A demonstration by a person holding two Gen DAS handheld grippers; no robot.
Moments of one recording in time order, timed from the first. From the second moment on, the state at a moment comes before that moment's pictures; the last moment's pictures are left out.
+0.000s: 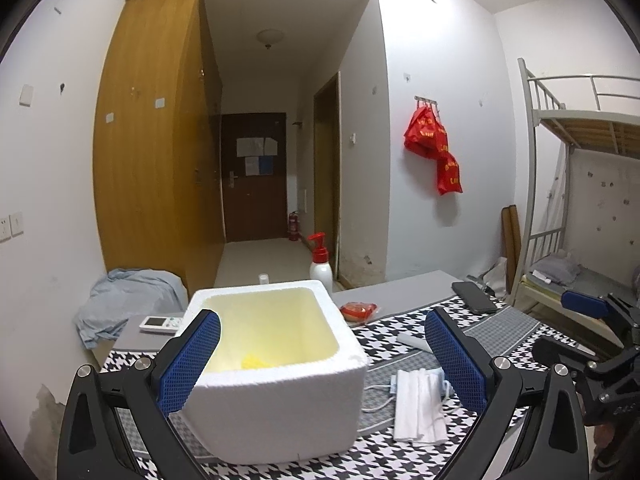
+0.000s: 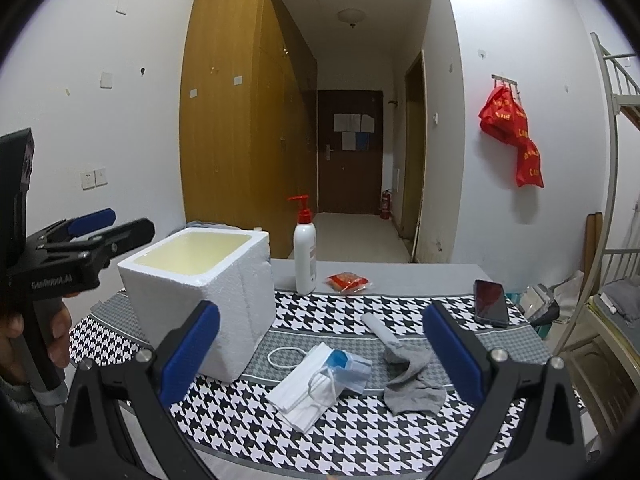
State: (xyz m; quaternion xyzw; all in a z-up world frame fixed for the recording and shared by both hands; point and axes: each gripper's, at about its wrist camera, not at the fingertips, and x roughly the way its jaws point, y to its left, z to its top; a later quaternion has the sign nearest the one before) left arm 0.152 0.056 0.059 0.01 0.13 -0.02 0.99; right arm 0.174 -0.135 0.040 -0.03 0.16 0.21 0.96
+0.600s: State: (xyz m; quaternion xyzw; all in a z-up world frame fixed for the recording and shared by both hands) left arm 0.116 0.042 0.026 -0.02 0.11 -0.03 0.99; right arm 0.148 -0.136 0.026 -0.05 0.14 0.23 0.96
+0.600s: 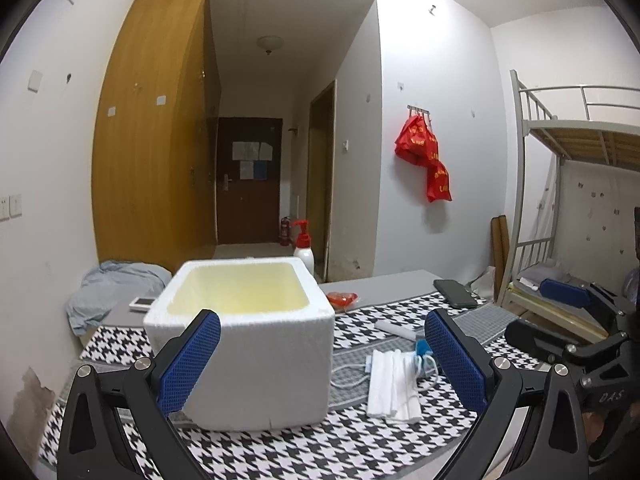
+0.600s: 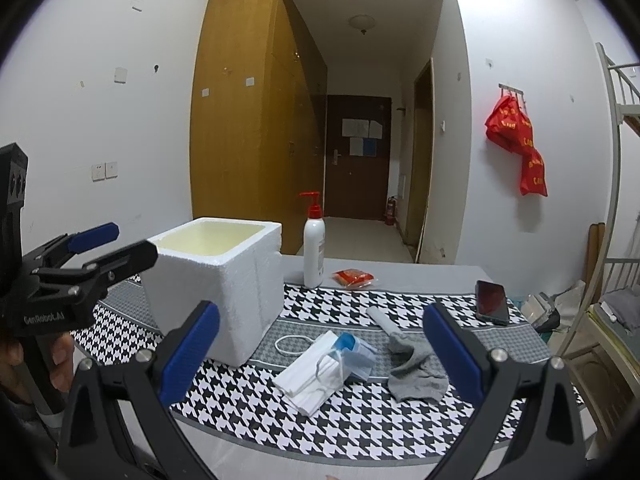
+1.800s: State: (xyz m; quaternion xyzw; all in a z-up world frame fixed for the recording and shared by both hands) left arm 0.162 -0.025 -0.042 0.01 0.20 -0.07 0.98; right arm 0.171 -0.191 -0.035 -0.05 0.18 0.17 0.97
